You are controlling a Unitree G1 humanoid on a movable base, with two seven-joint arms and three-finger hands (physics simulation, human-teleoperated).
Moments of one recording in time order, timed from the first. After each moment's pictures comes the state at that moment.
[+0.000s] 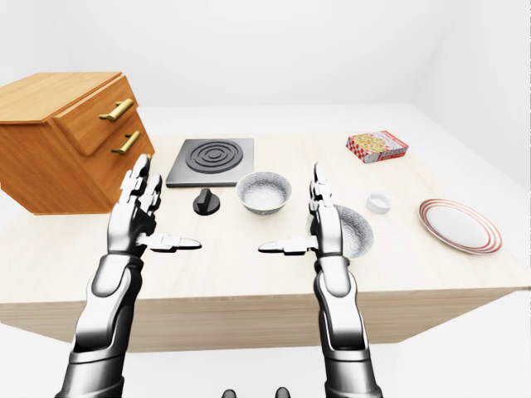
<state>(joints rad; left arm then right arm) -0.18 0.08 0.09 -0.19 -0.04 0.09 -0.08 -0.13 -0.02 -0.04 -0.20 -0.02 0.09 0.01</state>
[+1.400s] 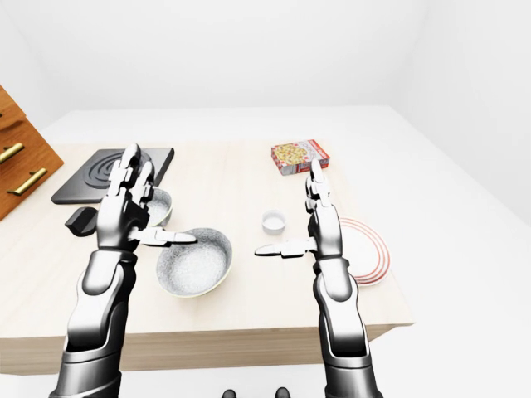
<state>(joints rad) -0.20 0.09 0.11 -0.26 -0.03 0.09 -0.09 -0.10 -0.02 -0.02 -0.27 -0.02 0.09 0.04</state>
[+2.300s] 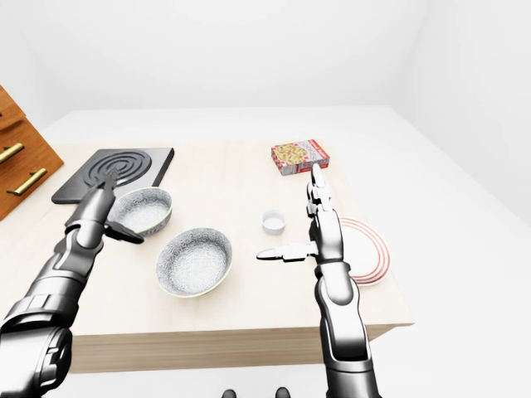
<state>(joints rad) -0.69 0.51 0.10 0.94 0.63 -0.09 0.07 -0.08 -0.02 -0.02 -0.27 -0.01 0.09 0.05</state>
